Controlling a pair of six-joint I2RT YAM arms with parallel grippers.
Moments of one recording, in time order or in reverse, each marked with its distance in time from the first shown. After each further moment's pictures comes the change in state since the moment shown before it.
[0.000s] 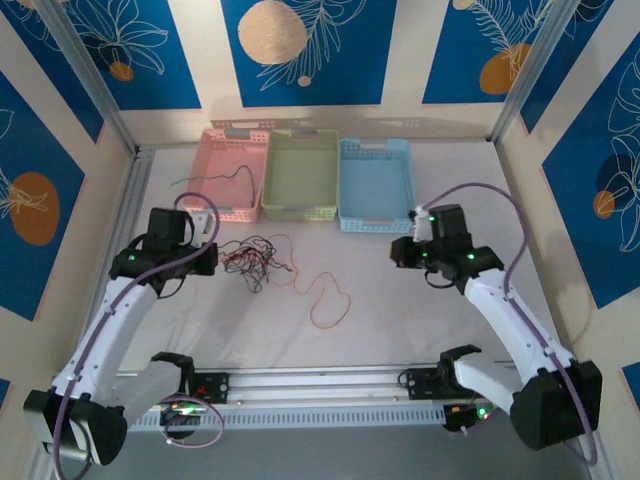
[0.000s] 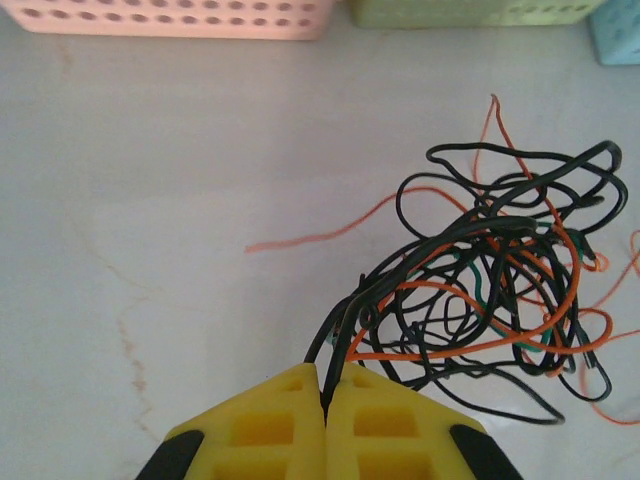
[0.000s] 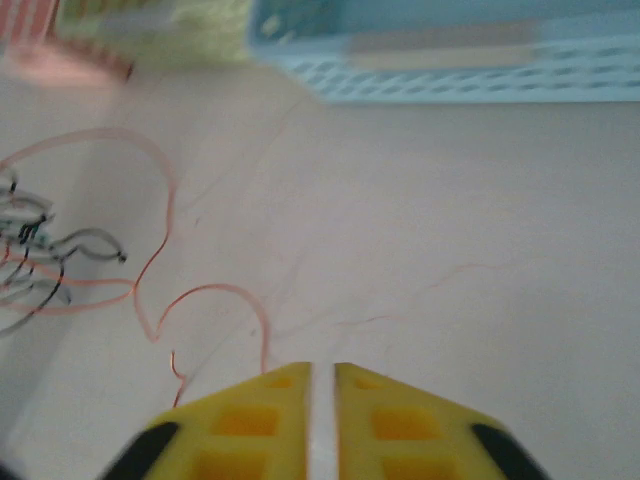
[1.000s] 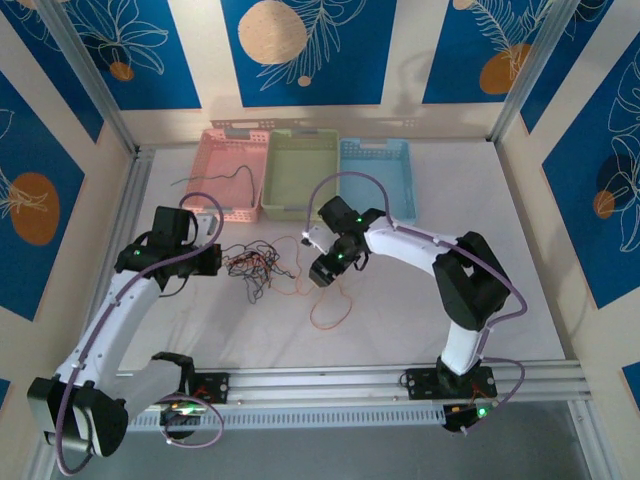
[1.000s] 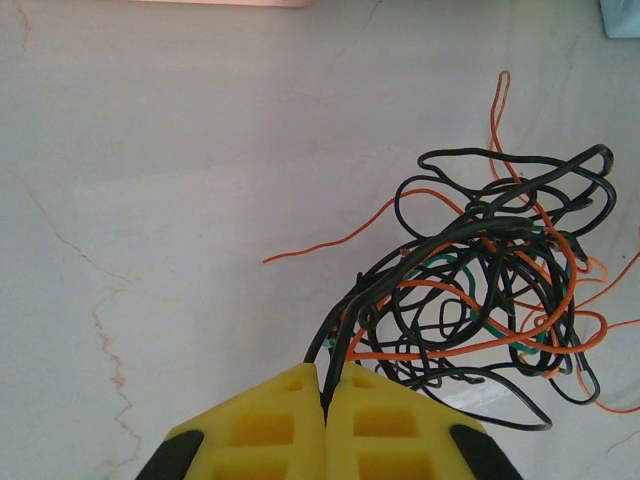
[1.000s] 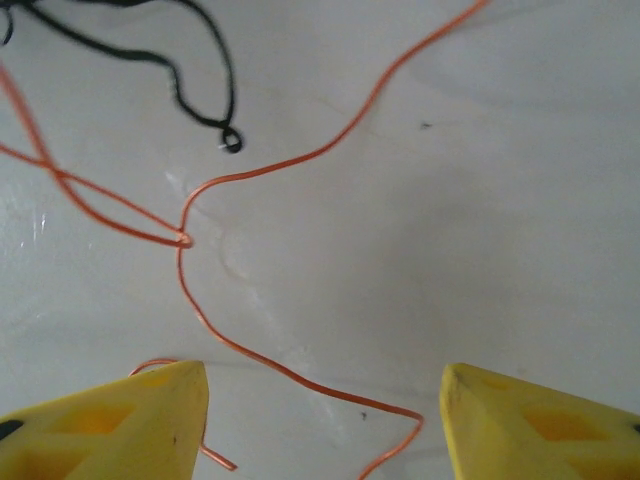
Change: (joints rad) left arm 0.000 0.047 -0.006 0.002 0.015 0.000; right arm 0.409 0.740 0.440 -0.103 0.032 -0.537
